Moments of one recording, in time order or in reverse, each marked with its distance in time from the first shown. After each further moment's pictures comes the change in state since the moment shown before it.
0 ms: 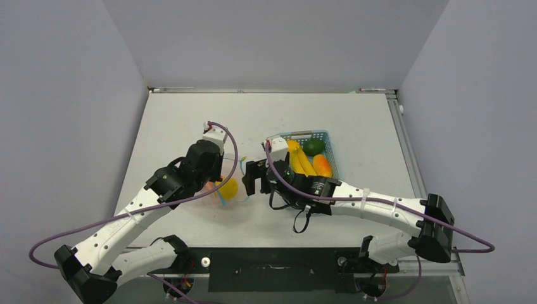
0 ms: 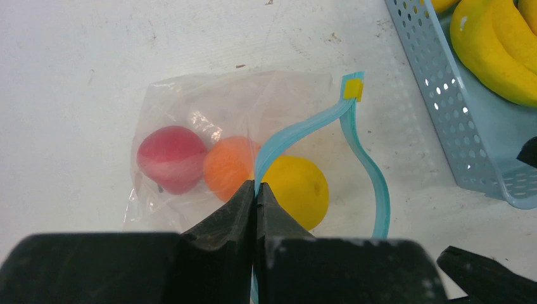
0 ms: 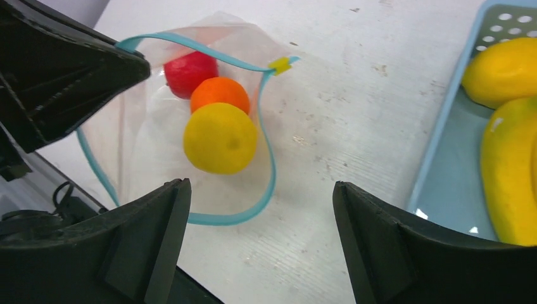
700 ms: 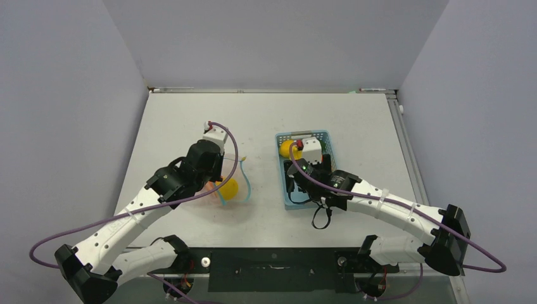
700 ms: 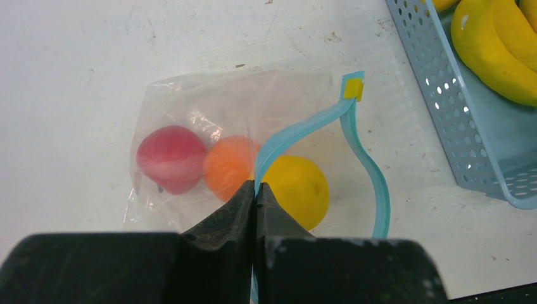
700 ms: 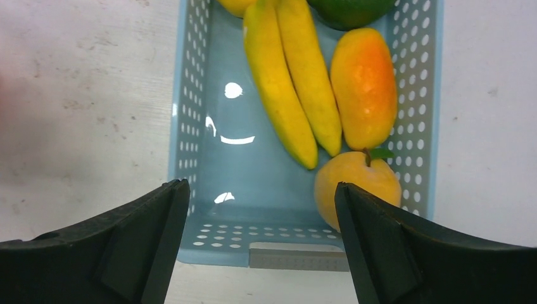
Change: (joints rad) left arm 0.000 0.003 0.000 0.000 0.000 0.000; right arm -0.170 -0.139 -0.094 -0.442 0.196 0.005
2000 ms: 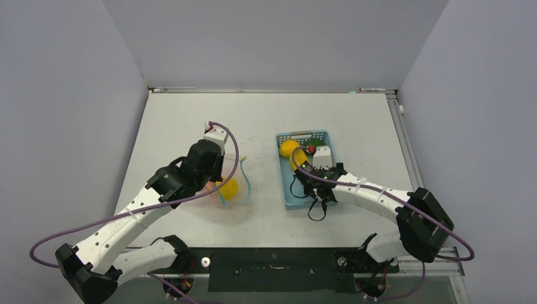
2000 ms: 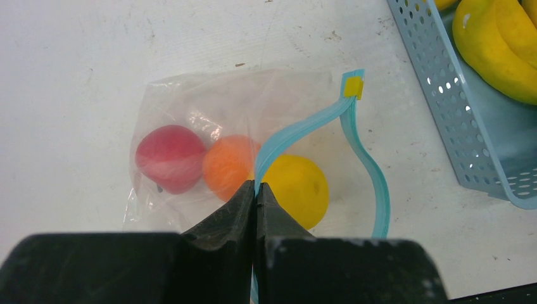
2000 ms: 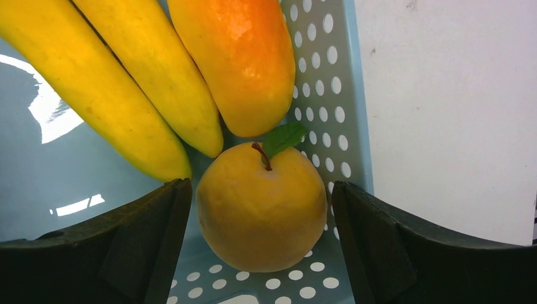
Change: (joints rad) left arm -0.002 0.006 0.000 0.000 0.000 0.000; right arm -0.195 0.166 -0.156 -0.015 0.107 0.054
